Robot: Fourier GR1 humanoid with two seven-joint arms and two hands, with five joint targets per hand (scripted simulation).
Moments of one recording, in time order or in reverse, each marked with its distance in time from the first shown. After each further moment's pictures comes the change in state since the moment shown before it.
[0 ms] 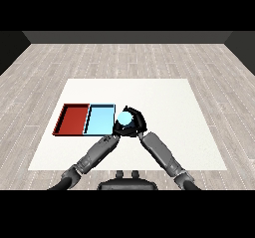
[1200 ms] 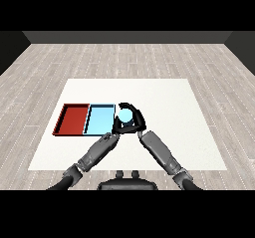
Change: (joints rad) left arm -0.030 -0.017 0.037 0.063 -0.040 0.126 0.022; right arm -0.024 0.012 -0.015 0.016 0.034 -0.015 0.036
